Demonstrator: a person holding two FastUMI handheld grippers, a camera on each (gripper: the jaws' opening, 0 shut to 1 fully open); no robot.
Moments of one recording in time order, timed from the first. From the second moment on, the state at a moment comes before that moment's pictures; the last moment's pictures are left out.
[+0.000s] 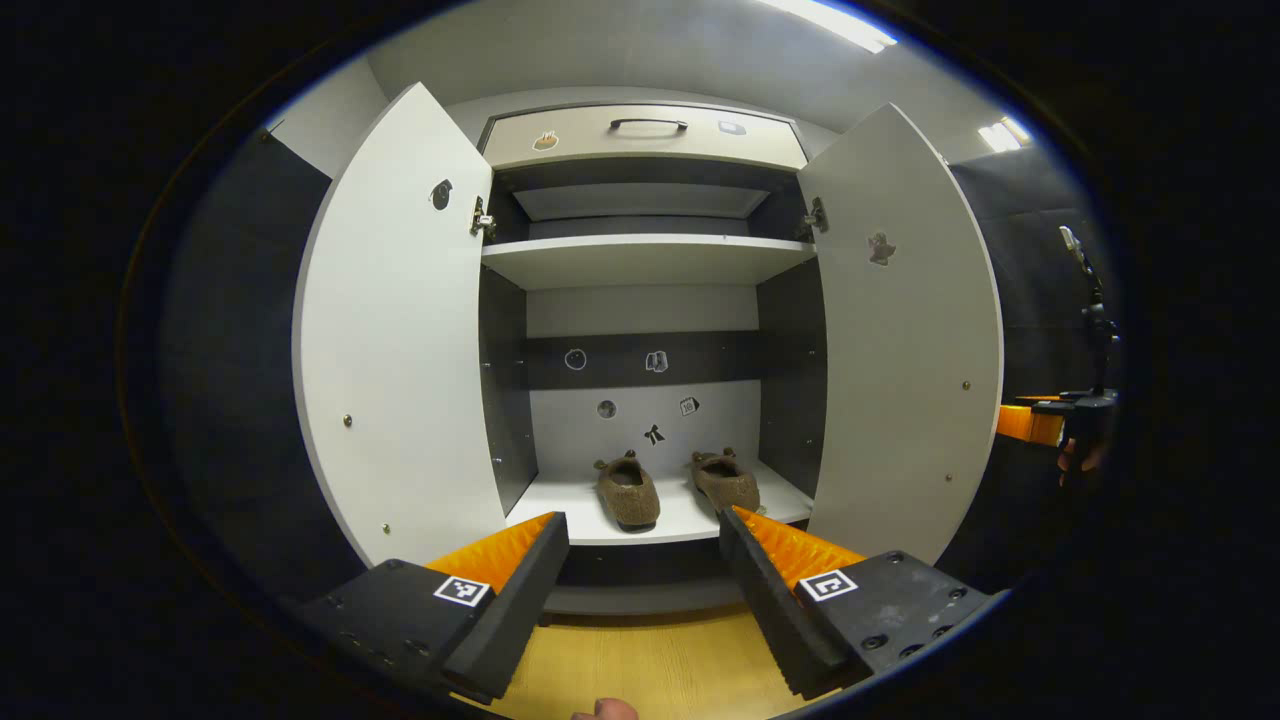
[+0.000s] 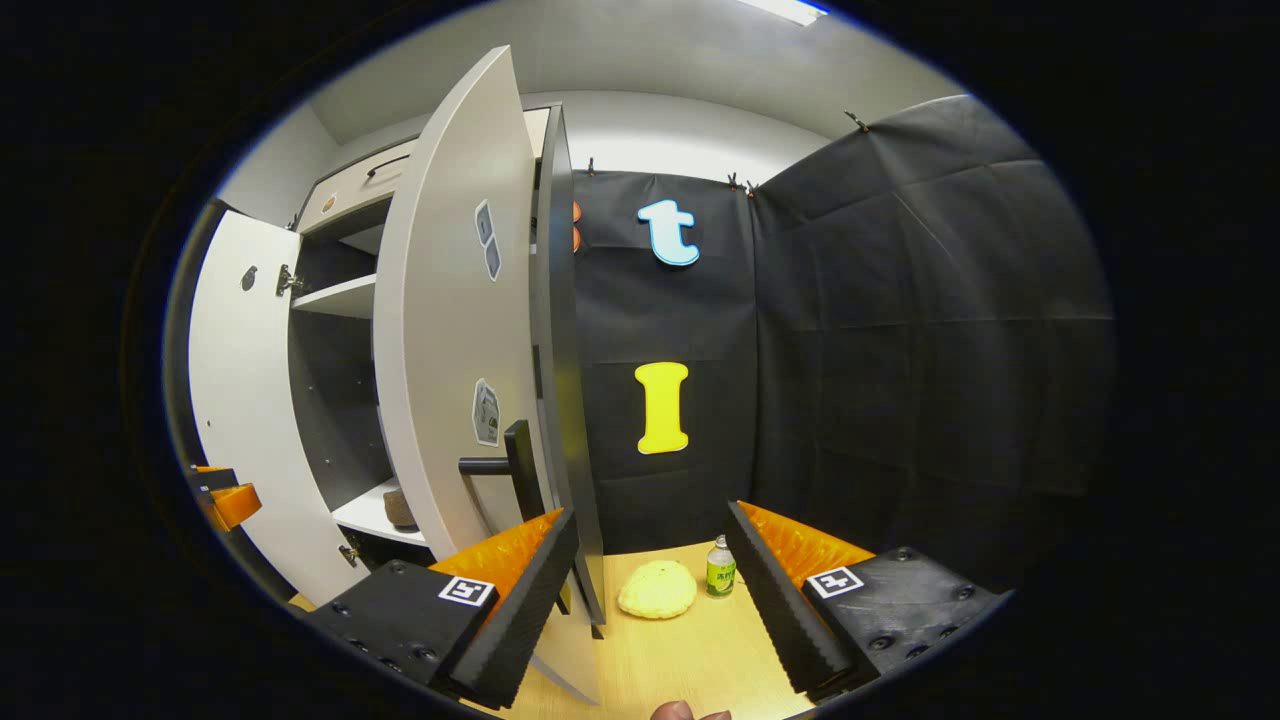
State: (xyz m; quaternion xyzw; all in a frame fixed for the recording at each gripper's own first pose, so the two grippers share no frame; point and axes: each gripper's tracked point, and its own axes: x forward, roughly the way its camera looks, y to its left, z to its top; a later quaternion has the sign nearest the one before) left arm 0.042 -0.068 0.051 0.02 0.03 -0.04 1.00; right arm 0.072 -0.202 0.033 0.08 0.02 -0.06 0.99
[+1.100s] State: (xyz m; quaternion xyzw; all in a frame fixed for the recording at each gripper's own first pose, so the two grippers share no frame) left arm 0.019 -0.001 0.028 0.03 0.05 -0.02 1.00; right arm 0.075 -0.086 0.037 0.09 0.02 0.01 1.00
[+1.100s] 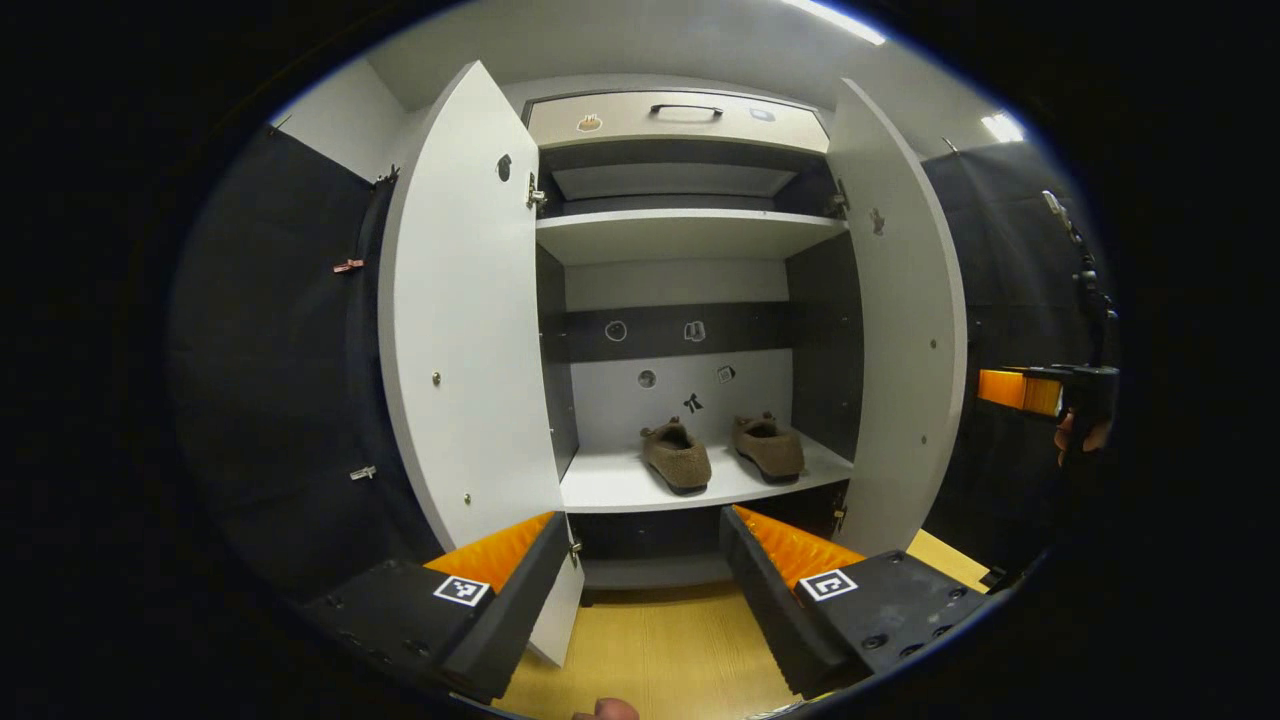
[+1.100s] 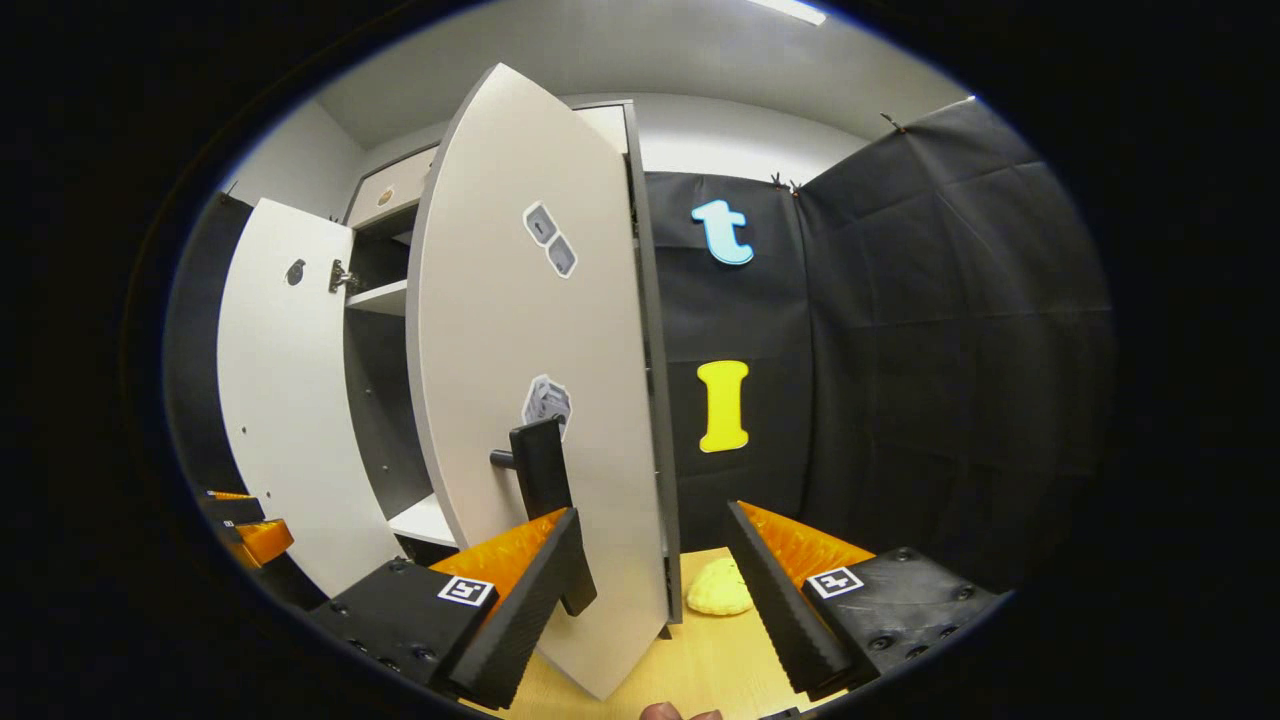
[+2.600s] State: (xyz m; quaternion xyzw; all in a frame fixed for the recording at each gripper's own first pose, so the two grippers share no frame) left arm 0.052 0.242 0.068 0.03 0.02 0.14 0.99; right arm 0.071 0.063 0.002 0.08 0.07 0.11 0.99
